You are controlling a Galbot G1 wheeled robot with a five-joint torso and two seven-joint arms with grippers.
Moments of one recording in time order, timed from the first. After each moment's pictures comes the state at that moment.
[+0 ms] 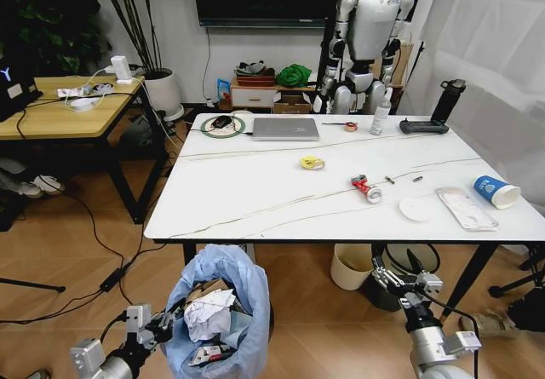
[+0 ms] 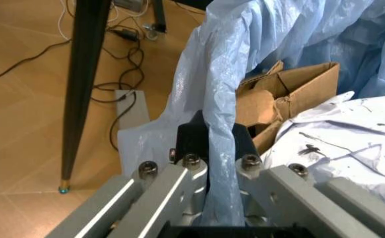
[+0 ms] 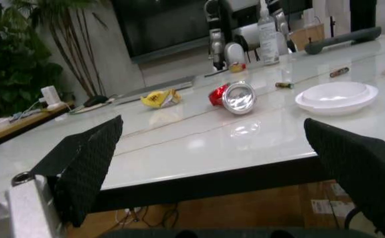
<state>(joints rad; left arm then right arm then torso) 1.91 -1.12 -0.72 -2.13 -0.75 0.27 0.16 -1.64 1.37 0.65 1.89 0.52 0.29 -0.23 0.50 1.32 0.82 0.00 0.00</state>
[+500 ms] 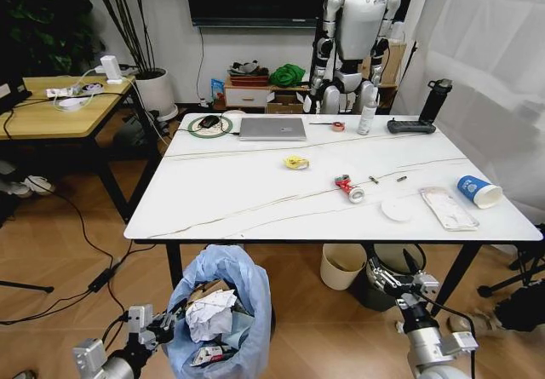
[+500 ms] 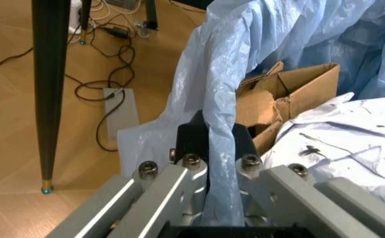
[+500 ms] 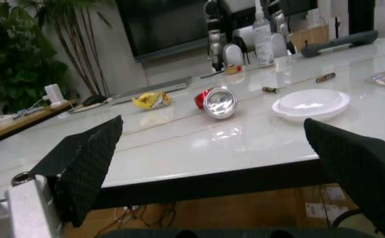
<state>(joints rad) 1.91 -1.12 -0.72 -2.13 -0.74 0.27 0.15 -1.64 1.36 0.63 1.89 0.52 0.30 -0.24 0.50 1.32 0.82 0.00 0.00</state>
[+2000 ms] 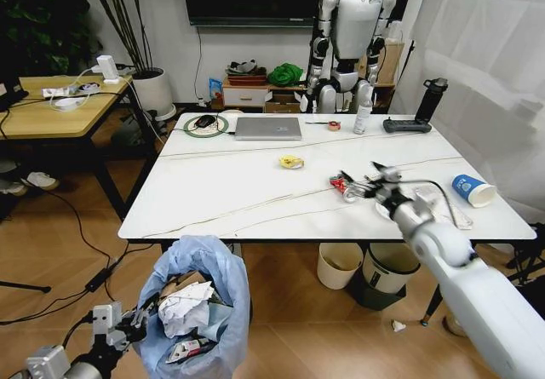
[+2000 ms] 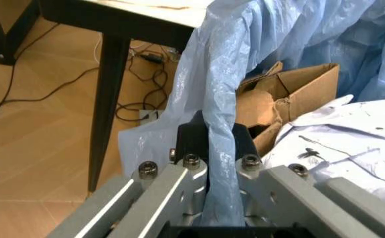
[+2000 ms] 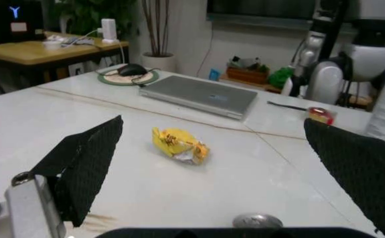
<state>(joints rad) 2.01 -1.19 -0.89 -2.27 -0.74 0.30 0.12 -0.66 0.96 0.10 1.49 0.63 -0.13 -0.21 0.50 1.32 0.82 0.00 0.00</state>
